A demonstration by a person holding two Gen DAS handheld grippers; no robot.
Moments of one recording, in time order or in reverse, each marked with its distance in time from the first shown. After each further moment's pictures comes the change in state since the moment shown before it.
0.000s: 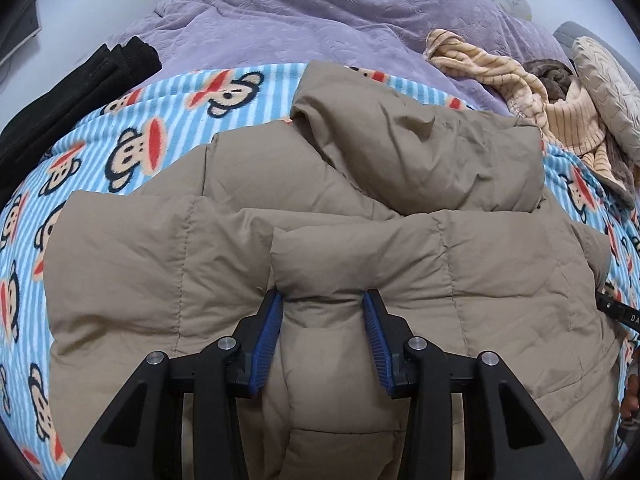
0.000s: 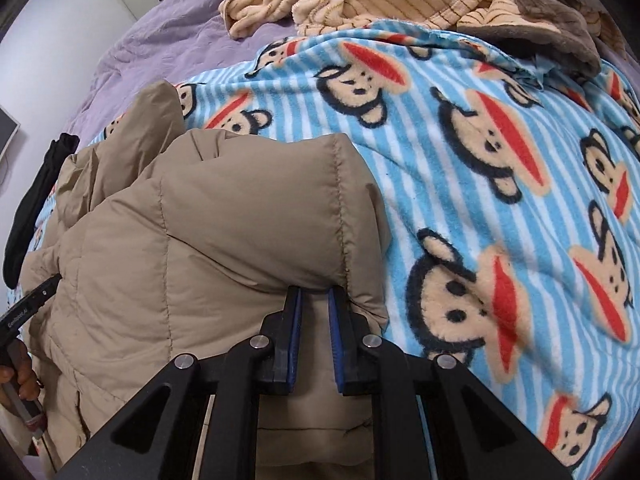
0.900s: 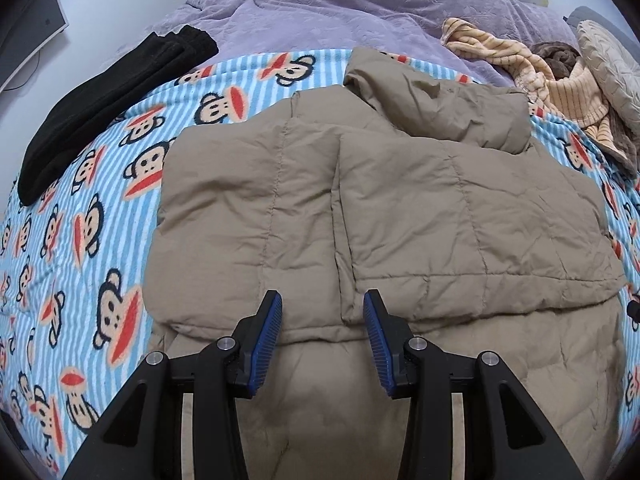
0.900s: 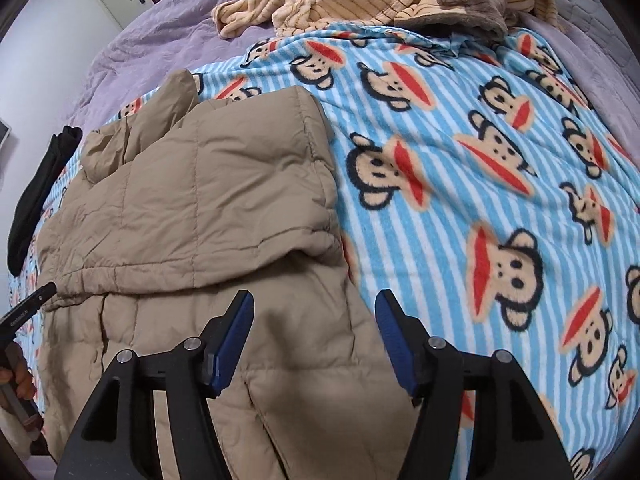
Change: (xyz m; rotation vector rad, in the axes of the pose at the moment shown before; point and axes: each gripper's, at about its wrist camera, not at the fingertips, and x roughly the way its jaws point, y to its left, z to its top) left arm -0.088 0.019 -0.063 -0.005 0.077 0.106; right arm -0.096 -0.002 -0.087 0.064 0.034 -0.057
